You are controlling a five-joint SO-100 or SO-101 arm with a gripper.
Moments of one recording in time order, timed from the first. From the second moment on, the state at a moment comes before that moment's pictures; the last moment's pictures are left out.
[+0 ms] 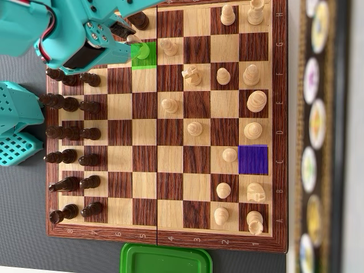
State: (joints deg) arm -26.3 114.8 125.2 55.3 93.0
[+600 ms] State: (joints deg) arm -26.4 114.7 125.4 55.3 93.0
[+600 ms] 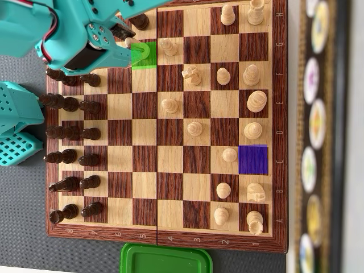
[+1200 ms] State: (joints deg) arm -27.2 118.6 125.4 55.3 93.0
